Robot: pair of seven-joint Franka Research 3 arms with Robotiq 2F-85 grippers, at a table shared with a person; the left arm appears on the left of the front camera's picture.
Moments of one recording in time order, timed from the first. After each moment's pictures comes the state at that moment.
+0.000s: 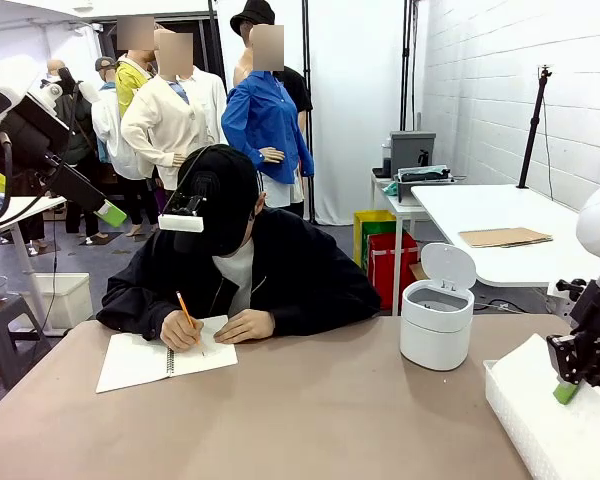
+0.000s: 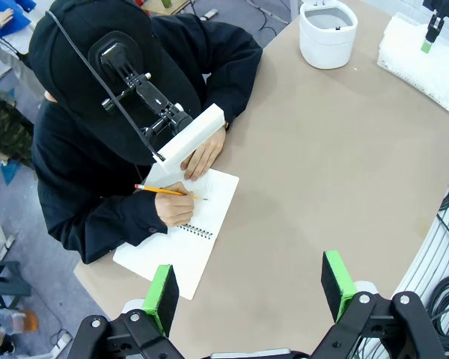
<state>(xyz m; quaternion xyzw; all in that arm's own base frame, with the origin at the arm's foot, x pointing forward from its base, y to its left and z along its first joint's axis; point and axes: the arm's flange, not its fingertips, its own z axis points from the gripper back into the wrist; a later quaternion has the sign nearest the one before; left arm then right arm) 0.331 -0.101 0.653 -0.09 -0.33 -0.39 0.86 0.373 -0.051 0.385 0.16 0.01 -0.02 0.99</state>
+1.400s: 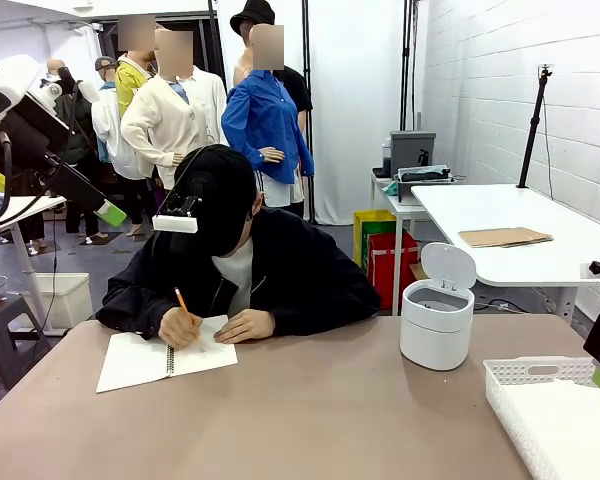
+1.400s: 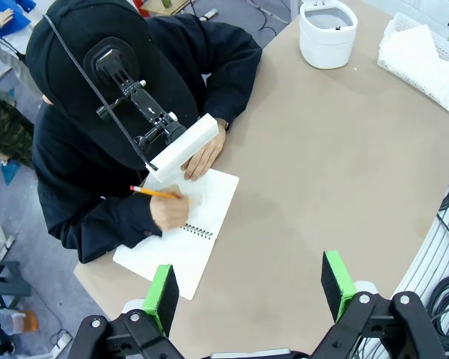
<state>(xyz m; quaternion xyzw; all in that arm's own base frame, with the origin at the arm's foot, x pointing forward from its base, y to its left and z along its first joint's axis) 0.331 -0.101 0.653 -0.09 -0.33 -0.39 0.86 0.329 -0.063 0.448 0.05 0.01 0.04 1.00</state>
